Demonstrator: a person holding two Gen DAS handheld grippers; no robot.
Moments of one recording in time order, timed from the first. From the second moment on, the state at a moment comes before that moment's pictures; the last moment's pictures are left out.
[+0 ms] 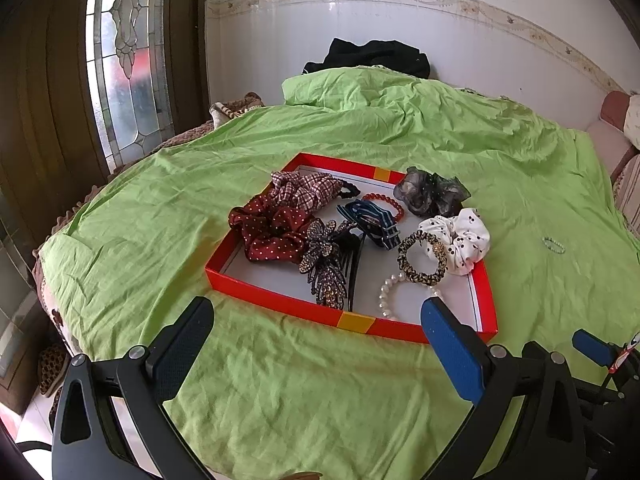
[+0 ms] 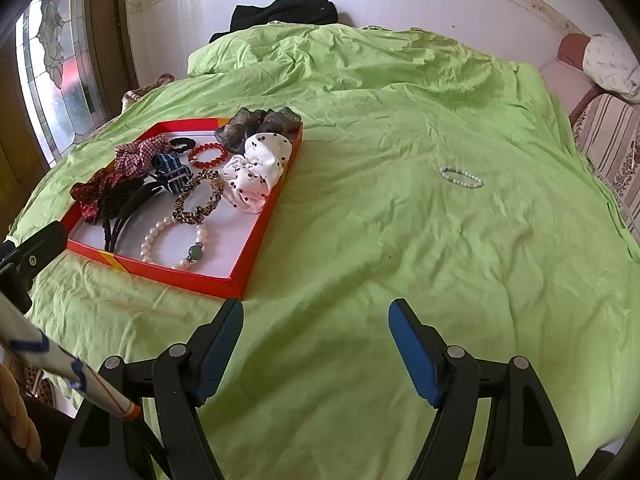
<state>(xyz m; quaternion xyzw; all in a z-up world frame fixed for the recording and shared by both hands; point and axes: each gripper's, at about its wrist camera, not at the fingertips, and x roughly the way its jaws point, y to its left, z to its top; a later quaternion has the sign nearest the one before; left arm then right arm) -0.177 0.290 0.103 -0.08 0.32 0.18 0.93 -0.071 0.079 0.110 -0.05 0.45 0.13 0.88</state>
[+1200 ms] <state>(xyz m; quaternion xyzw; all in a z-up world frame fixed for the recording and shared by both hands) -0.171 0.290 0.094 -0.07 0.34 0.16 0.92 -0.068 0.074 0.103 -0.05 0.46 0.12 0.88</state>
